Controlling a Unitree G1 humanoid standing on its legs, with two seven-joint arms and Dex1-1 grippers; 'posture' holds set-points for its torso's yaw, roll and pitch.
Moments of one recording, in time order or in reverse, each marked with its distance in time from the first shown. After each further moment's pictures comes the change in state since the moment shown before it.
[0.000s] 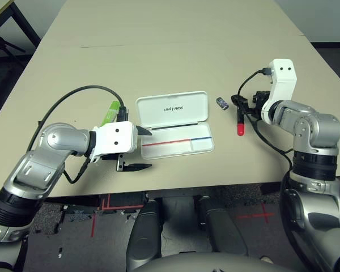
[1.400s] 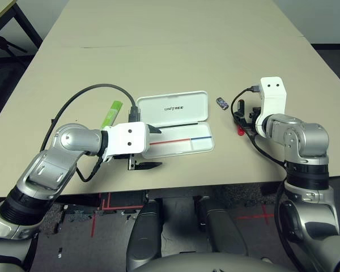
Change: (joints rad) left arm -0.048 -0.033 -0.047 -0.081 0.015 0.090 0.060; right arm 0.052 -0.028 0.101 0.108 -0.020 -0.026 -0.062
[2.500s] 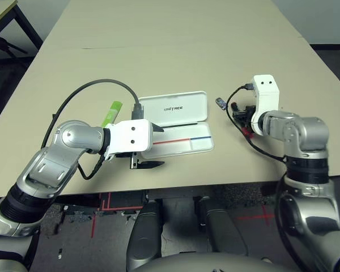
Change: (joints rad) left arm -0.031 0.004 -0.011 -0.033 -0.007 0.046 -0.004; right arm -0.079 -0.251 0.141 -0.055 0.178 0.113 0.327
